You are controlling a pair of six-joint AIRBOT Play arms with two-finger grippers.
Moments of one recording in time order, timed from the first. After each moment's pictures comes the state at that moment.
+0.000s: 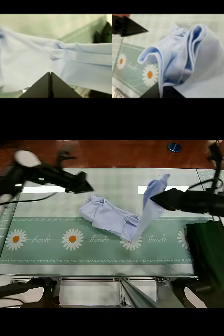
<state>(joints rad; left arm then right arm) -0.12 -1.40 1.39 0.78 -1.24 -1.41 0.13 -0.85 1.01 -0.74 1.07 1.44</state>
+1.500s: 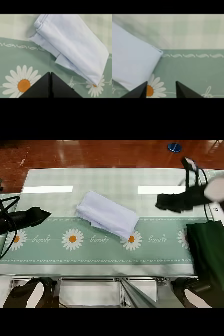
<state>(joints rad) 0.21 -0.65 0.71 0.93 -1.10 -1.42 0.22 -0.99 0.97 -1.42 1.09 1.97</state>
